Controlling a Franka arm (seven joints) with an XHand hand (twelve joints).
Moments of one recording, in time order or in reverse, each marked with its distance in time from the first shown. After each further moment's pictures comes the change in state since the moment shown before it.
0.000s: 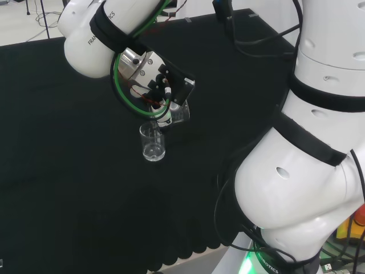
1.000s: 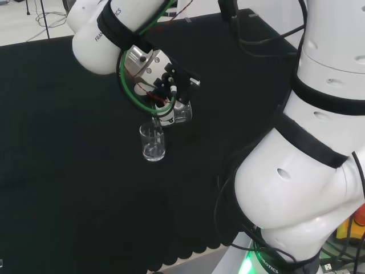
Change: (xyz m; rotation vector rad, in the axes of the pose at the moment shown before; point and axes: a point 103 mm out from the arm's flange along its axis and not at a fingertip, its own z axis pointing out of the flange) arm -0.008 0.001 0.008 -0.021 0.057 -0.005
